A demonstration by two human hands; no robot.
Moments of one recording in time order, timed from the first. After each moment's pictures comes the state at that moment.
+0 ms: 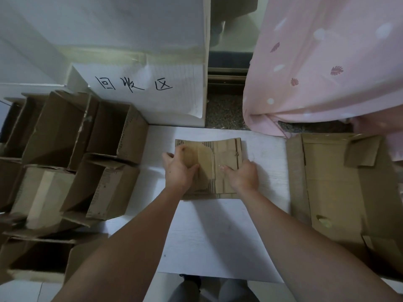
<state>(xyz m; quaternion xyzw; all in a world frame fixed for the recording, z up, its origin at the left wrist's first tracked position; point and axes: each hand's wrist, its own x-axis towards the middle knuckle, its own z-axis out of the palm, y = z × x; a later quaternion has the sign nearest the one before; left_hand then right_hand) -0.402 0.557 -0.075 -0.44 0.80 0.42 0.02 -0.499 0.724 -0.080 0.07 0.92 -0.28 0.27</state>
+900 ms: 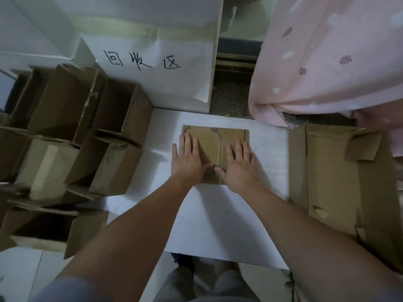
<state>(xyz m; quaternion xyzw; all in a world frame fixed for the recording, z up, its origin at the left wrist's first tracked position) -0.393 0.584 -0.079 -0.26 0.94 0.09 0.22 -0.476 0.739 -0.080 -0.31 0.92 0.00 0.22</state>
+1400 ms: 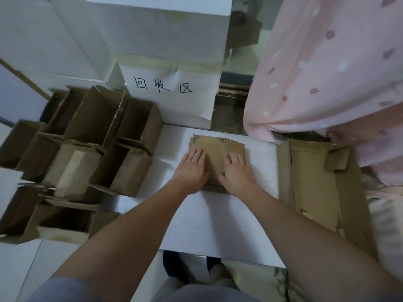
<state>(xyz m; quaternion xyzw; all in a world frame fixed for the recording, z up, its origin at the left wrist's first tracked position) -0.362 0.579 -0.016 -0.13 0.97 0.14 0.18 -0.457 0.734 -0.004 -0.37 0.91 0.00 0.16</state>
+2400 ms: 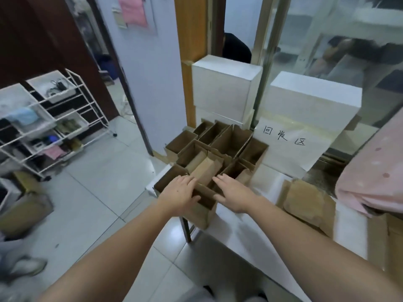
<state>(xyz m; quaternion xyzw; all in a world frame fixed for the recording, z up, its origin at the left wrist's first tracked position) -0.009 0.451 0.131 -0.35 0.93 0.11 0.07 -0.205 0.550 0.128 -0.65 0.74 -0.02 0.20</state>
